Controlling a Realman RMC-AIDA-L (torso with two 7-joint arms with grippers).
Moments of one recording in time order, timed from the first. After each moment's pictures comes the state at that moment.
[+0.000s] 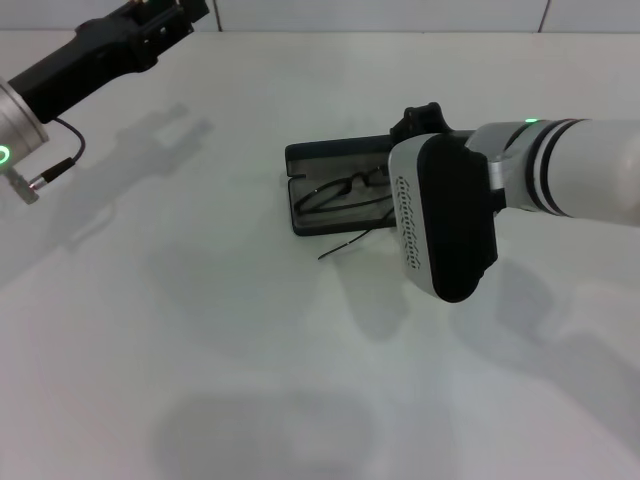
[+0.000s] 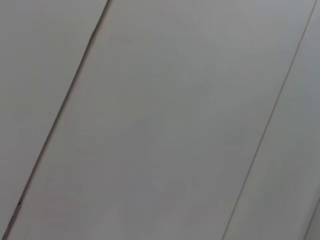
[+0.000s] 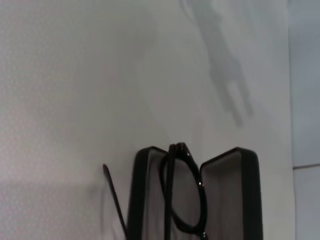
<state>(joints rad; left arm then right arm) -0.53 -2.08 0.46 0.53 1.61 1.40 -1.39 0.59 2.03 -2.08 -1.37 -2.80 -0.68 2.05</state>
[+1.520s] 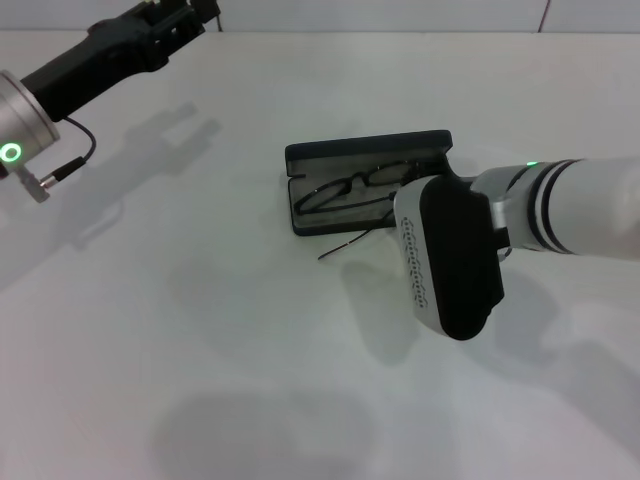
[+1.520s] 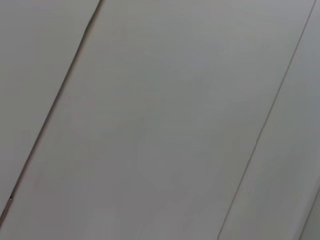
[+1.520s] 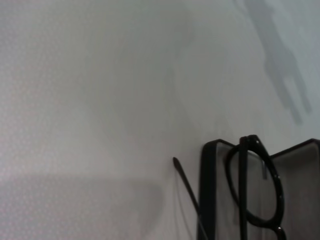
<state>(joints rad) -0.55 -2.08 0.46 0.50 1.62 1.39 -1.39 0.57 2.03 -2.12 -1.34 -2.76 -0.74 2.04</state>
